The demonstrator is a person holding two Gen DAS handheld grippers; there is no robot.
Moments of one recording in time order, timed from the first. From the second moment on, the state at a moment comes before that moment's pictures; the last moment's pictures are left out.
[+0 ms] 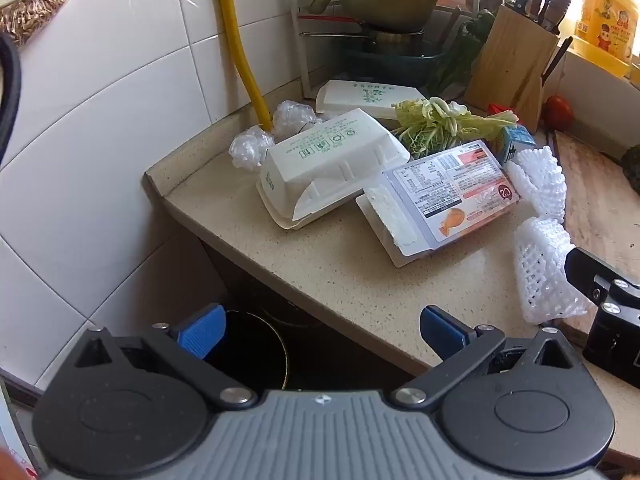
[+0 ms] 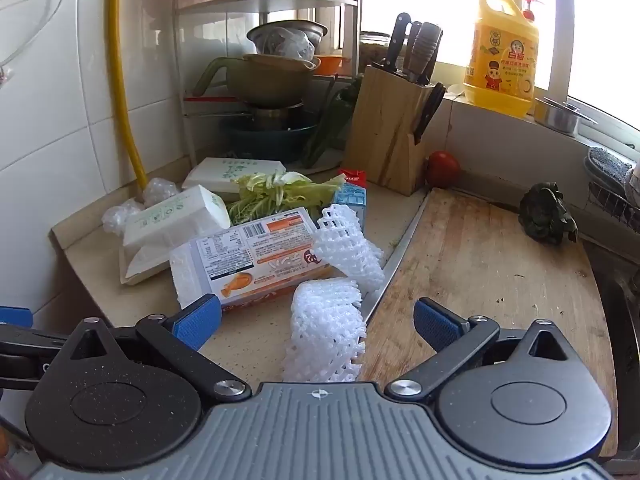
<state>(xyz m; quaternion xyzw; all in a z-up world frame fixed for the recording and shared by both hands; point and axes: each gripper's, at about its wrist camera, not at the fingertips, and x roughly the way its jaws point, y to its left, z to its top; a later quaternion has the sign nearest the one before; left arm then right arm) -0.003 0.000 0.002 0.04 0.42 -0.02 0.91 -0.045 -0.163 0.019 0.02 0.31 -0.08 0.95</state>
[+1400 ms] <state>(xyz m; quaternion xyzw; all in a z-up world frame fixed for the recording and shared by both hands) 0.009 -0.015 -0.018 -0.04 0.48 -0.01 0.87 -0.012 -0.191 -0.004 0.01 0.37 0.00 0.93</state>
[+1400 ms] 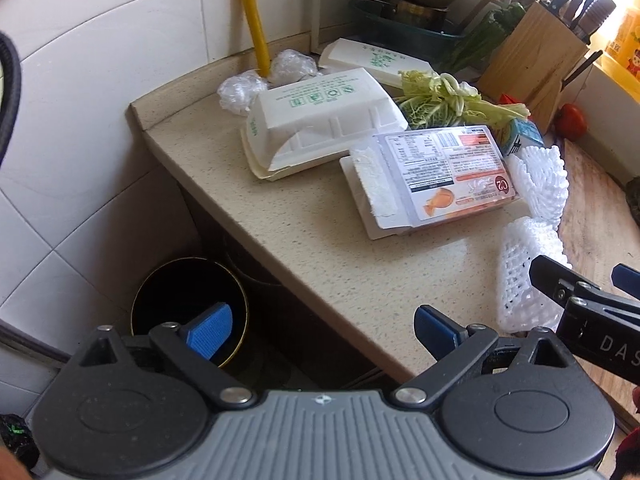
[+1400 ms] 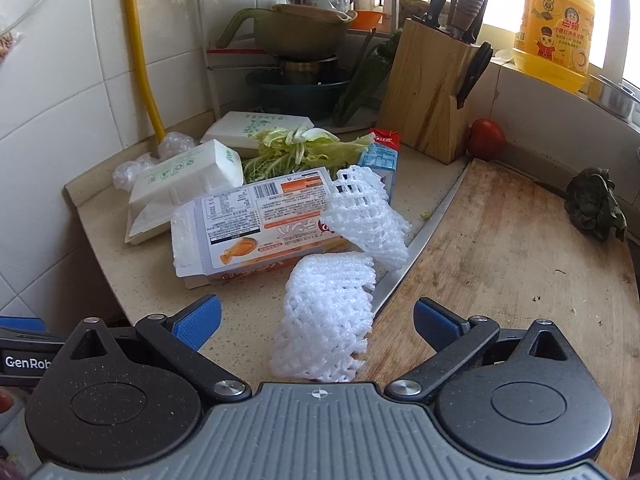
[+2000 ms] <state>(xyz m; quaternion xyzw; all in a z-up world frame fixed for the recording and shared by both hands) 0.055 -0.032 -0.008 0.03 0.42 -0.02 0.91 0.031 -0.237 -0.007 0.00 0.37 0.05 0.93</state>
